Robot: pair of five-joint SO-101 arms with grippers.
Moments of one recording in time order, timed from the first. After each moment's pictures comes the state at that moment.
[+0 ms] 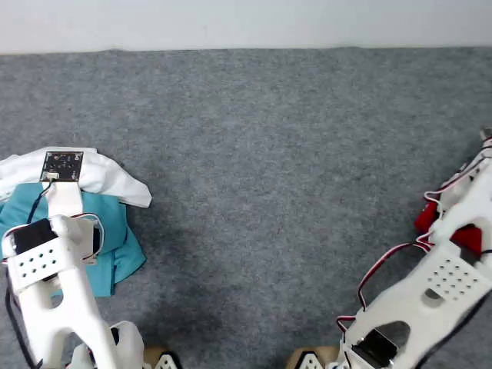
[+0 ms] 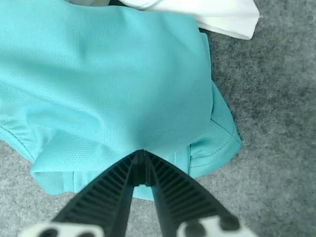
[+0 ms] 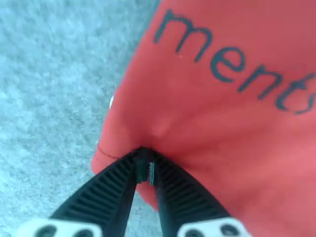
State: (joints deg) left arm -30.4 -35.3 49.5 73.5 -15.9; right arm 36.7 39.6 -34.0 95.4 17.5
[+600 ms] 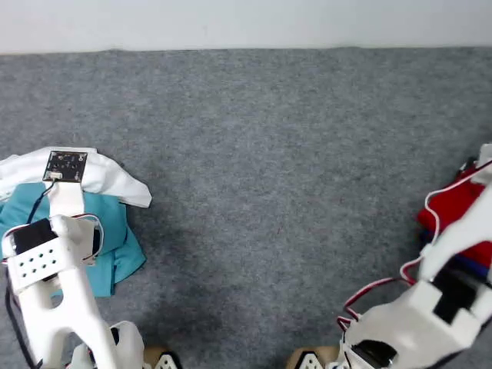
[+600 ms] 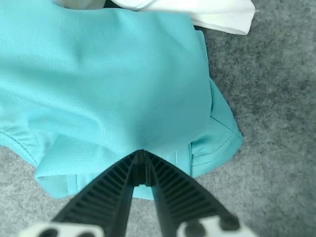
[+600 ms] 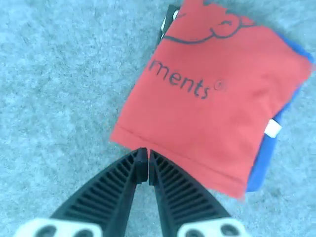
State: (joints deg) left arm -30.4 -35.3 49.3 73.8 -18.6; right arm 36.4 8.7 -35.3 100.5 17.5
